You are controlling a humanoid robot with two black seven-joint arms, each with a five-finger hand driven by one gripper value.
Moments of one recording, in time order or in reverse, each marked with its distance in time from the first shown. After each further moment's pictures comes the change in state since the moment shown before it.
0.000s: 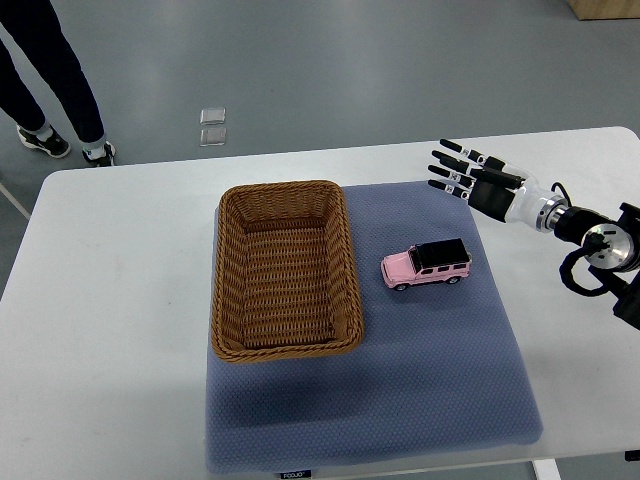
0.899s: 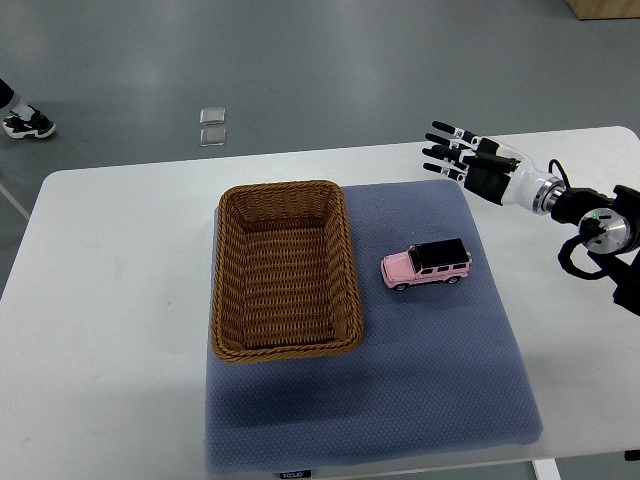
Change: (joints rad) left arm -0.011 0.000 0.005 0.010 0.000 0.012 -0.003; right arm 0.050 0.001 -0.004 -0.001 -0.166 0.007 0.098
